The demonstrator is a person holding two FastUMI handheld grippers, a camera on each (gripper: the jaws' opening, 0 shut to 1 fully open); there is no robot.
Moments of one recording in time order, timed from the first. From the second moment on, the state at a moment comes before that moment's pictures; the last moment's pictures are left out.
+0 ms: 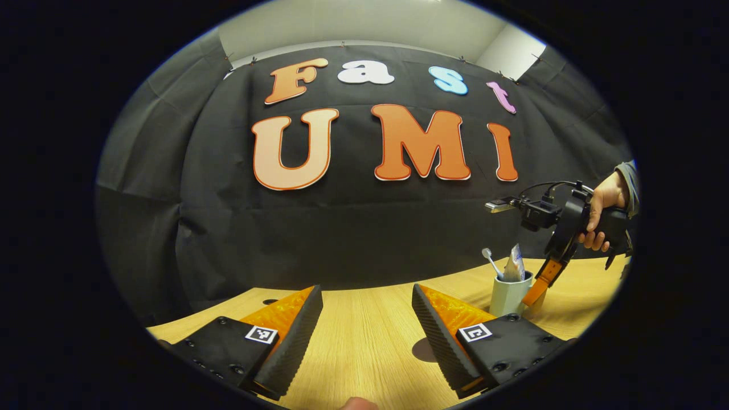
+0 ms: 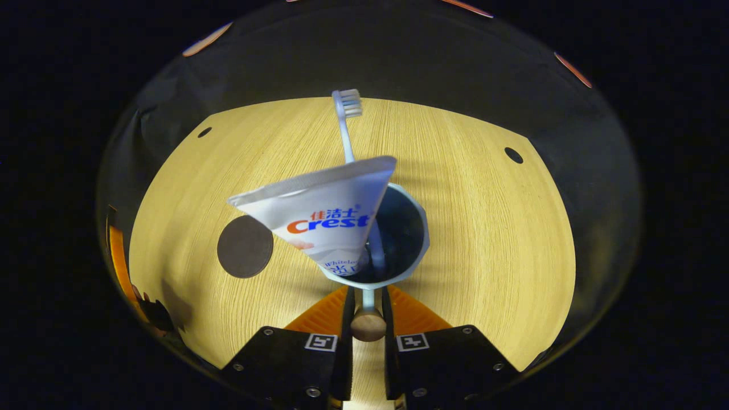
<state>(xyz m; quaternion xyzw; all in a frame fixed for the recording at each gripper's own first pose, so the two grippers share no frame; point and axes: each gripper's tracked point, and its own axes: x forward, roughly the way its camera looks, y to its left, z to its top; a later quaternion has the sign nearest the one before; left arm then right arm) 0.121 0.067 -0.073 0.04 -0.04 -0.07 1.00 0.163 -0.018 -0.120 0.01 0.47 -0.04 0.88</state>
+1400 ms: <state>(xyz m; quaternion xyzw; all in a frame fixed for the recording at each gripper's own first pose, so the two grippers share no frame) 0.084 0.103 -0.078 0.03 0.00 -0.04 1.00 0.193 -0.013 -0.105 -0.03 0.39 0.08 0.92</state>
